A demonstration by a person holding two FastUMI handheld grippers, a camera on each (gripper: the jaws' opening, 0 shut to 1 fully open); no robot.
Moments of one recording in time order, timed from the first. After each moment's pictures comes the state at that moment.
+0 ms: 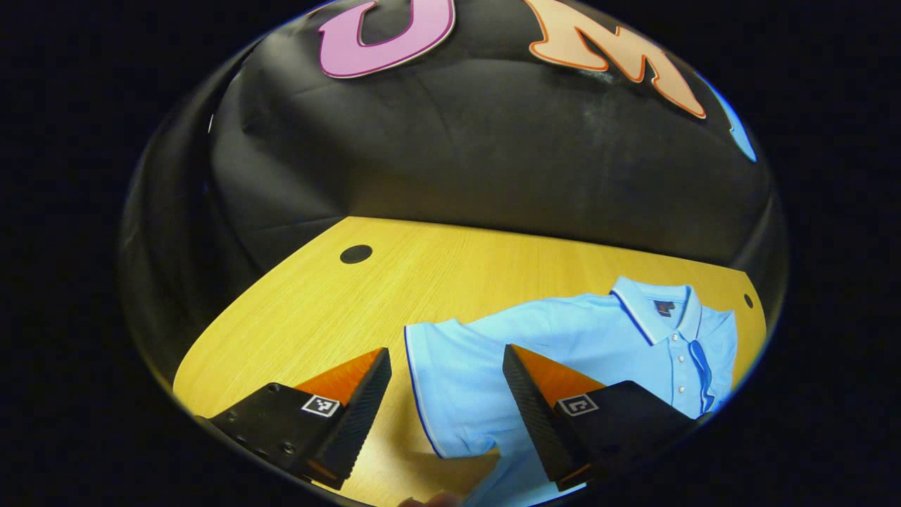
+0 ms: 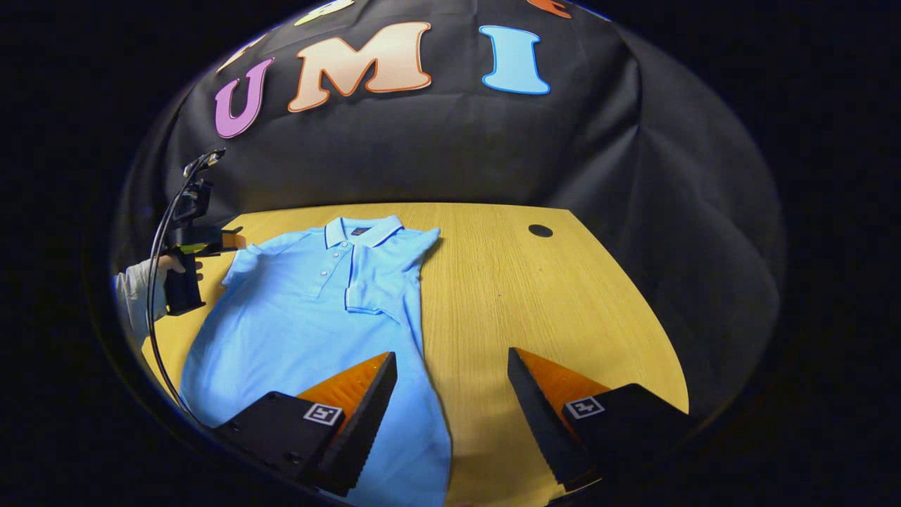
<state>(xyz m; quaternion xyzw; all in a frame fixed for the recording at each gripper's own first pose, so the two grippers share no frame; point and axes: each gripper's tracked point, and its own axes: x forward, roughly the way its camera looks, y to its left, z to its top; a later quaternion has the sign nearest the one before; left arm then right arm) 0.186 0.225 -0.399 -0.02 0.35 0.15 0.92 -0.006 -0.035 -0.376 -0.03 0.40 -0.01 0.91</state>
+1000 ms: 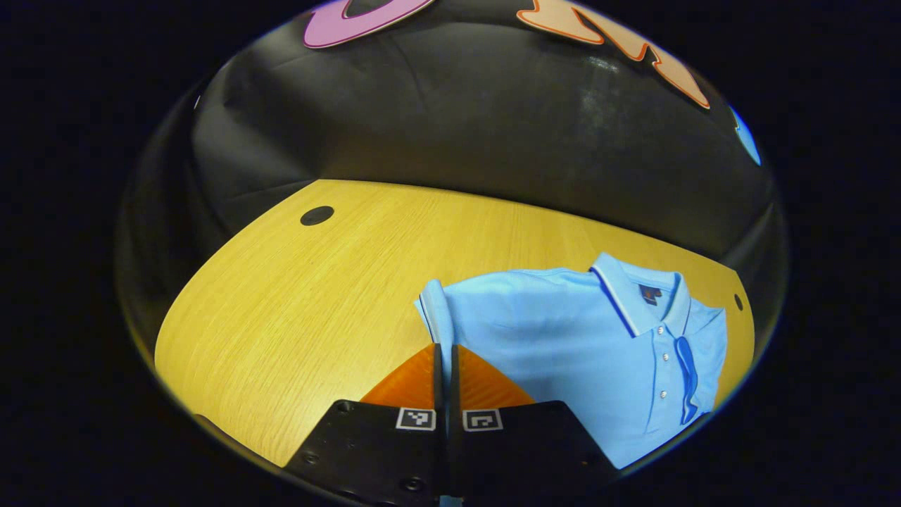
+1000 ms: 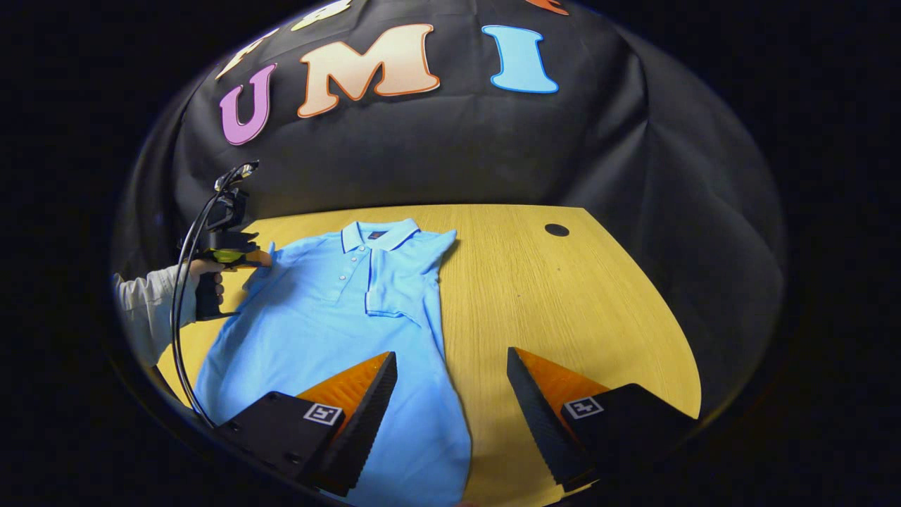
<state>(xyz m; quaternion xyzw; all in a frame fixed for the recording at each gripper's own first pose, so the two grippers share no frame) 0.195 0.165 -0.408 -0.06 0.39 0.12 0.91 -0.005 -0.019 -0.372 0.01 0.40 0.02 0.92</state>
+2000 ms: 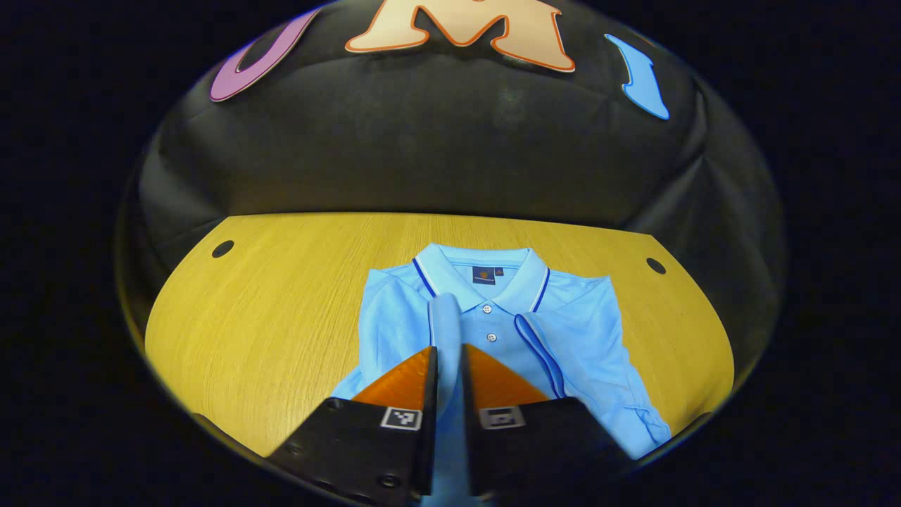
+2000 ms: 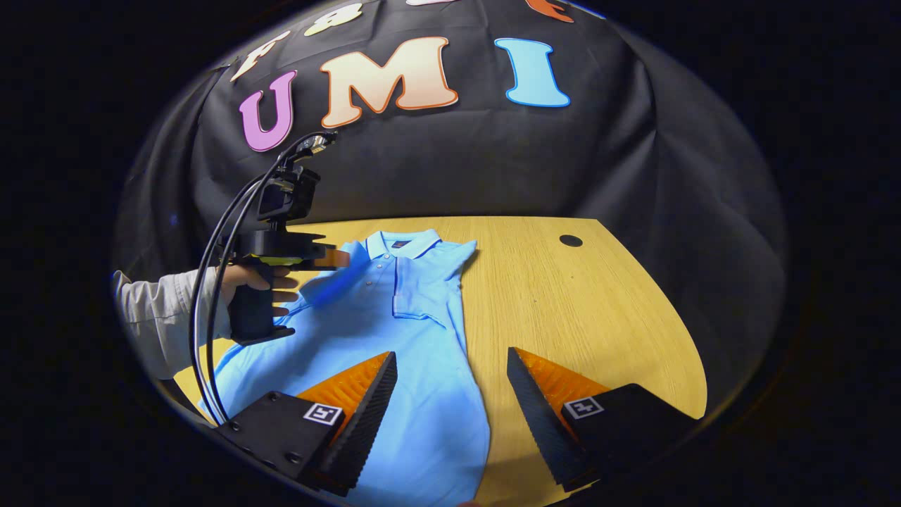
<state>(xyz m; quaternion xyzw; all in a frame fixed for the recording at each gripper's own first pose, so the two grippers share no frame) 0.174 0.005 -0.389 -0.04 0.37 -0.04 0.93 -0.024 -0.005 -0.352 0.01 0.38 0.05 0.93</state>
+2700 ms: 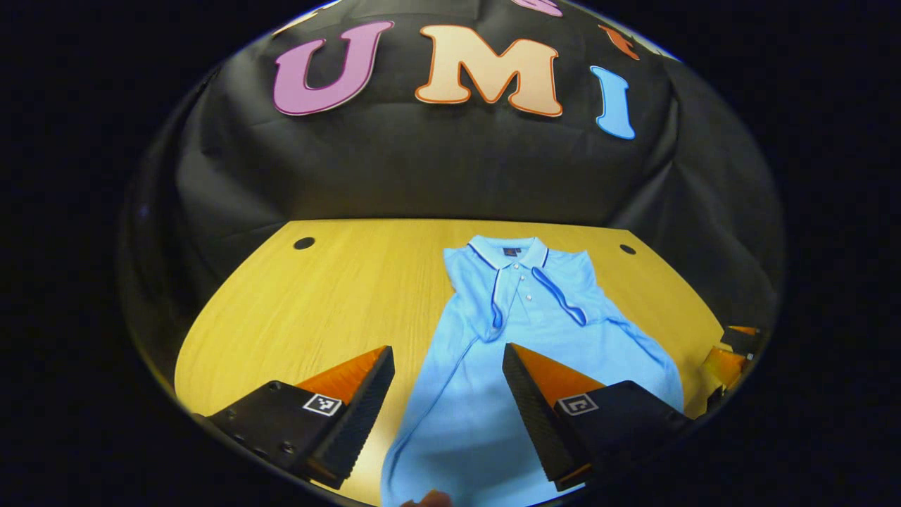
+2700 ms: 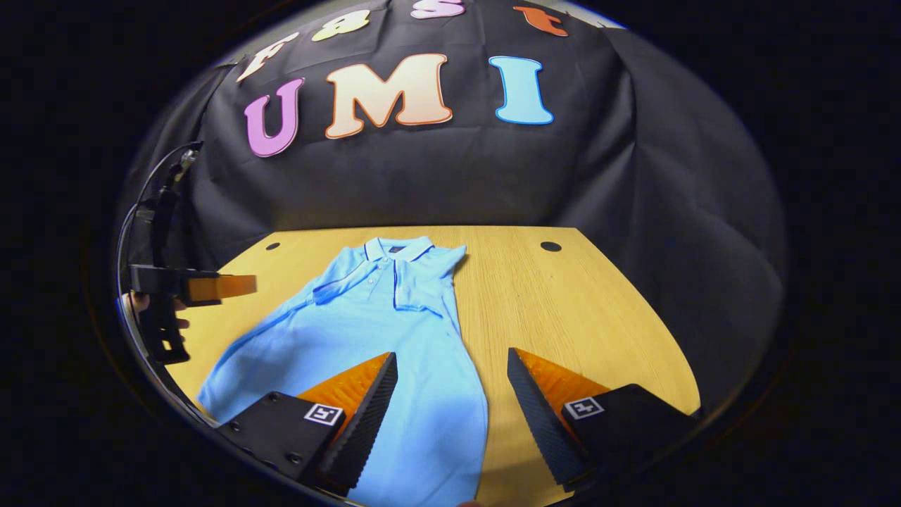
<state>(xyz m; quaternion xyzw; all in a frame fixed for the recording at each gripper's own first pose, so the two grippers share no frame) -0.026 0.115 -0.310 0.00 0.35 -0.02 0.94 -0.090 -0.007 -0.341 -0.01 0.36 0.02 0.93</state>
